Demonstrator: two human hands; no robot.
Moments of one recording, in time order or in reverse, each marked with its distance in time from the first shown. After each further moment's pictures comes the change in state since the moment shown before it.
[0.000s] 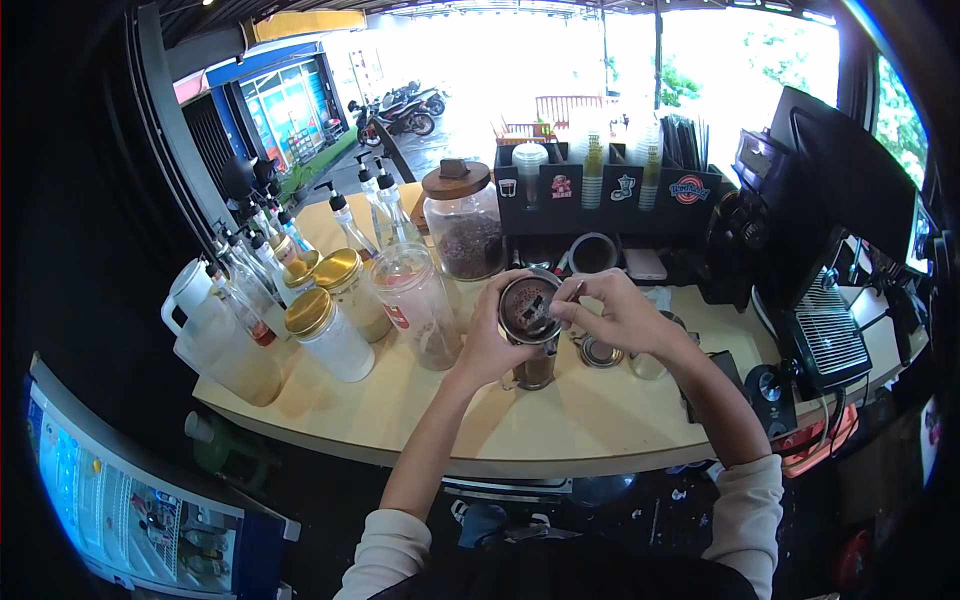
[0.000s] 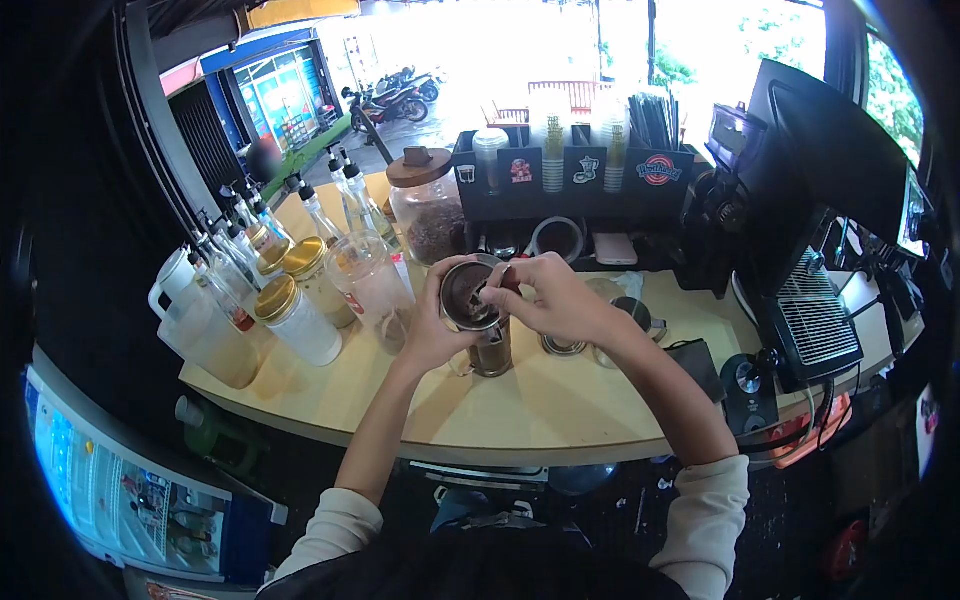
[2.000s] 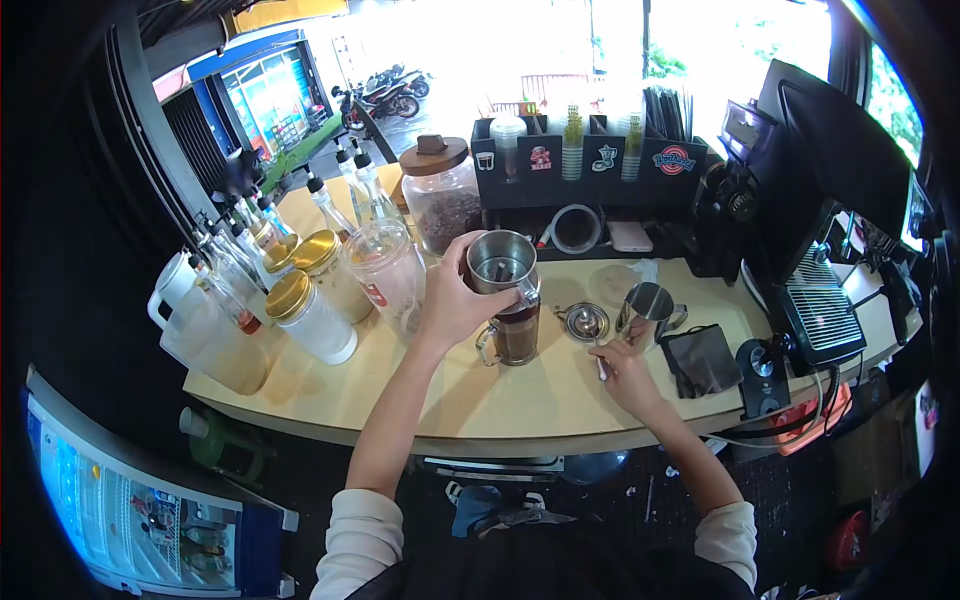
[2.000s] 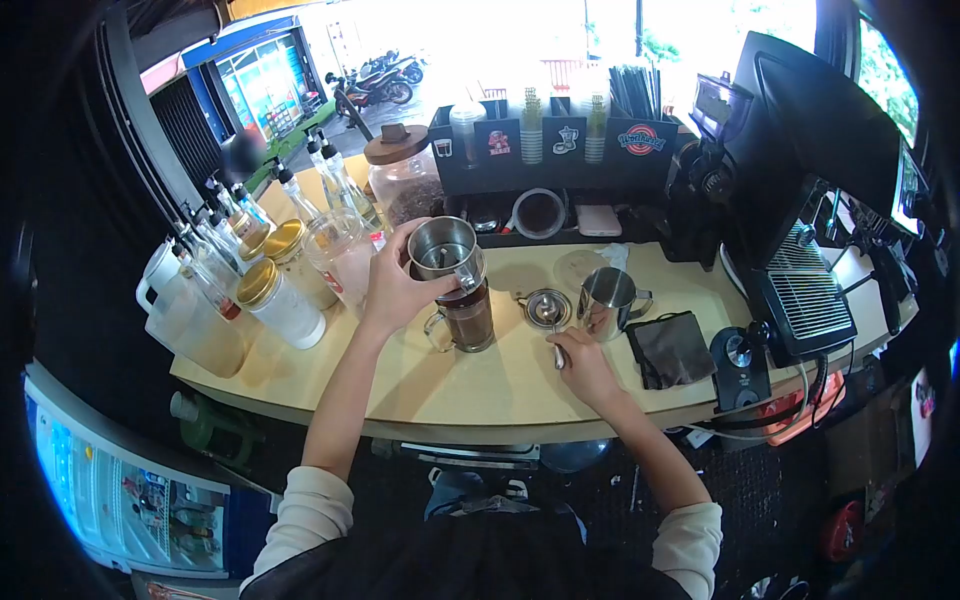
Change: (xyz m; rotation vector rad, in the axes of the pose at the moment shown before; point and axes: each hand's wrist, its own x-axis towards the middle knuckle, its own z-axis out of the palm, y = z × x) left_hand 0.016 0.021 -0.014 0.152 0.064 -0.115; right_hand -0.156 0.089 0.068 -0.362 0.247 0.298
